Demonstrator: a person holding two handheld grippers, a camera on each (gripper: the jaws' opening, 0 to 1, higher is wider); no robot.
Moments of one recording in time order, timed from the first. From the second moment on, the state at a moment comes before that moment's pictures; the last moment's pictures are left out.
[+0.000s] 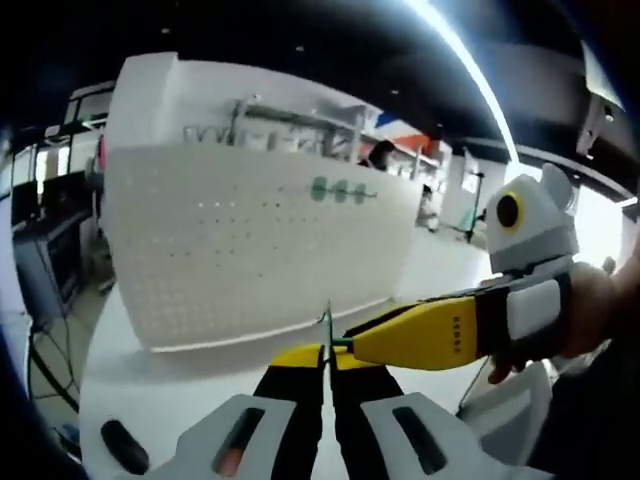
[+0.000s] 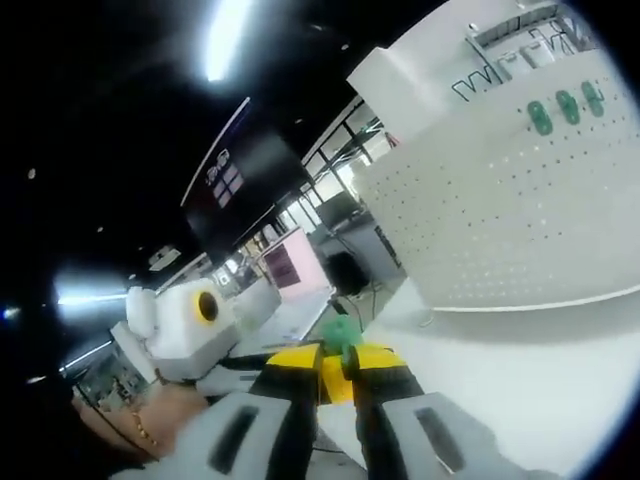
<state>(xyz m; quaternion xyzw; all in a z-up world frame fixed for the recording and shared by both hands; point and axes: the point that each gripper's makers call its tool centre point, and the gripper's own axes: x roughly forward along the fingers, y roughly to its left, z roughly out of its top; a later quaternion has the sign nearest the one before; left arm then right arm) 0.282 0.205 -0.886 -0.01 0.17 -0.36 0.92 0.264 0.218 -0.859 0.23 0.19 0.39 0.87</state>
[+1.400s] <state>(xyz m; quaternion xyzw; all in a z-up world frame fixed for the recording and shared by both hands) 0.272 0.198 -0.908 0.00 0.20 -0.39 0.90 0.271 0.198 -0.870 0.13 0.16 0.37 0.91</state>
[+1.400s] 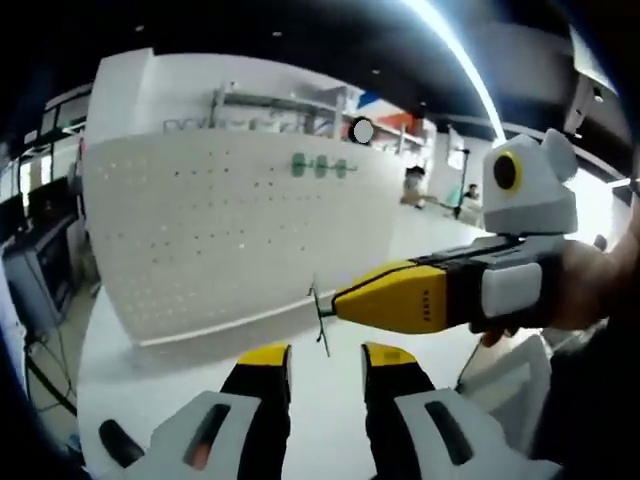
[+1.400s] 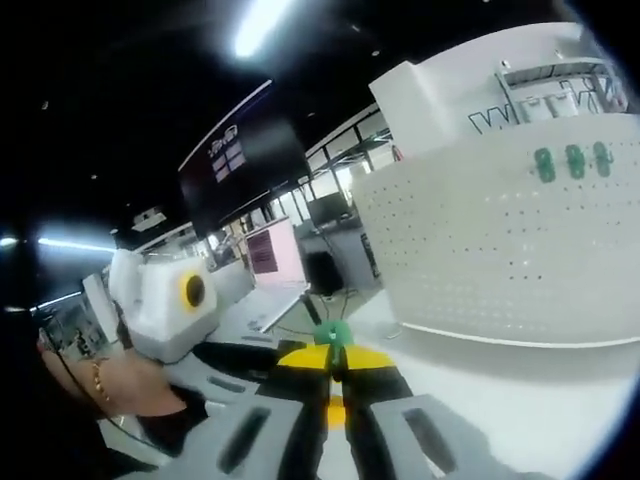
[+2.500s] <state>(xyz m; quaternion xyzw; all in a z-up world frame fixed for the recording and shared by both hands) 0.259 0.180 -0.906 -0.01 0.21 -0.41 0.89 0.297 0.143 -0.879 0.15 0.15 0.30 0.93</state>
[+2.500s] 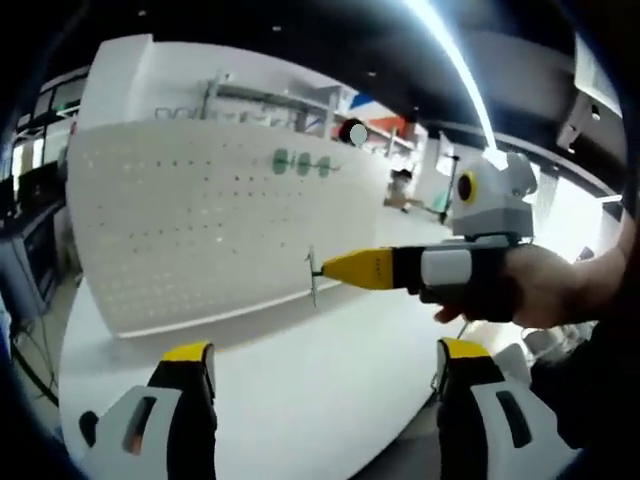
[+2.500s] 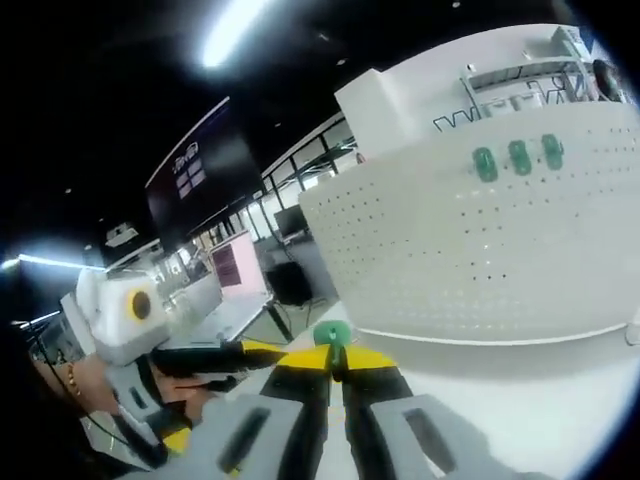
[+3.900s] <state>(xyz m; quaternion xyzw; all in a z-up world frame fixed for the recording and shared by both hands) 0.269 0.191 -0.915 -0.02 0.23 -0.38 0.89 0.374 0.070 -0.859 0.12 0.10 0.22 0.96</state>
